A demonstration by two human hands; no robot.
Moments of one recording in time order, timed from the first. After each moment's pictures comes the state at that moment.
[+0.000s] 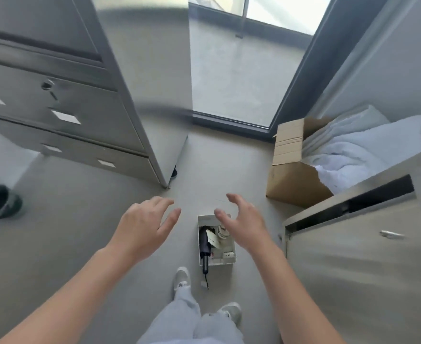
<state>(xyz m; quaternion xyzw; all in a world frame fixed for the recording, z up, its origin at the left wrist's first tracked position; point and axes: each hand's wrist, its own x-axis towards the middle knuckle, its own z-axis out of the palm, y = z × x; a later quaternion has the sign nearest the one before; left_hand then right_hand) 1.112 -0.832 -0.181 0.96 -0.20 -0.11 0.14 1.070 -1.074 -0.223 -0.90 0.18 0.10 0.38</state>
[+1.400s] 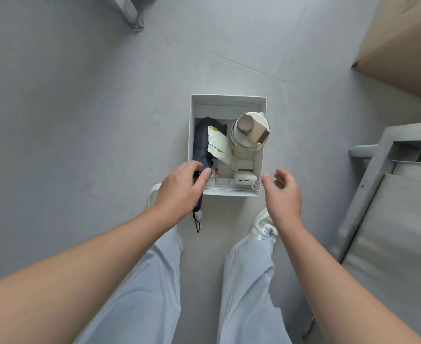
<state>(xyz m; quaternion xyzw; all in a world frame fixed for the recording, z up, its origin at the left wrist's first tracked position) 1.078 -0.954 -0.808 0.90 0.05 -0.34 0.27 1.023 -1.170 -0.833 -0.72 0.46 0.18 0.48</state>
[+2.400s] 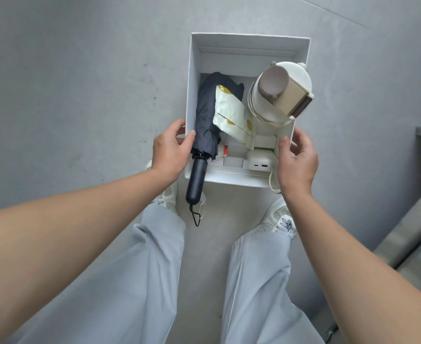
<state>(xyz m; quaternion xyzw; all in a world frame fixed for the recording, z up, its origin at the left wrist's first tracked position) 1.093 -0.931 -0.964 0.86 0.23 -0.27 0.37 1.043 -1.175 -0.976 -0.76 0.40 0.12 0.51</state>
